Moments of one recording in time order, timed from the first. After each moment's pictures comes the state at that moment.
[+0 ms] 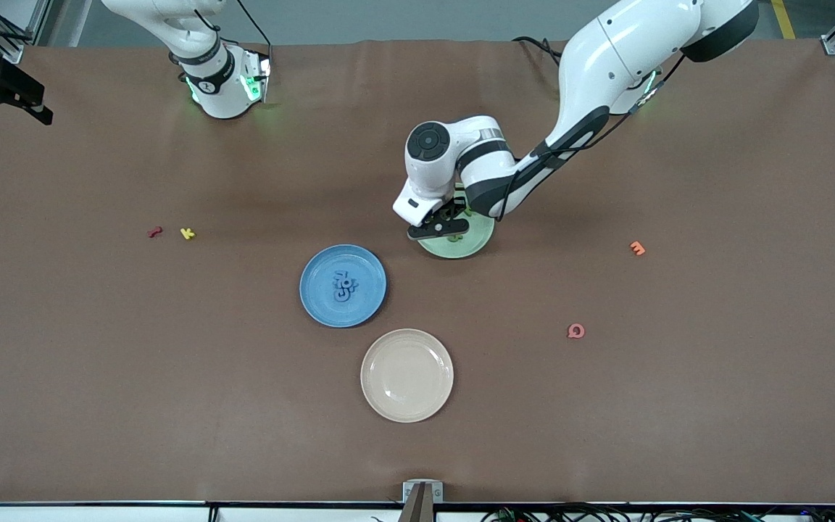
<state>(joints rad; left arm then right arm) -0.22 0.76 -0.77 -1.78 0.61 2.20 -1.36 -0.03 -0.21 -0.03 -1.66 0.00 1.40 -0.10</state>
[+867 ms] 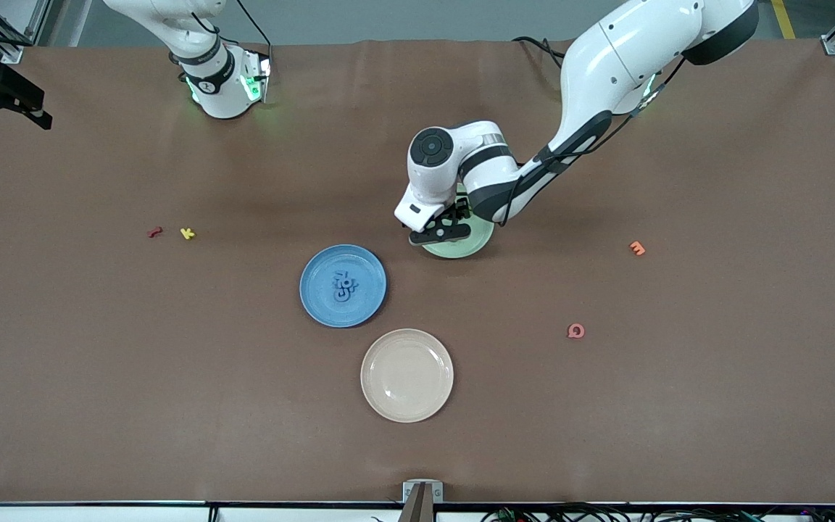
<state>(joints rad) -0.20 0.77 -0.77 -1.76 0.61 2.22 -1.36 -0.09 -0.20 0.03 -1.65 0.00 1.40 -0.11</state>
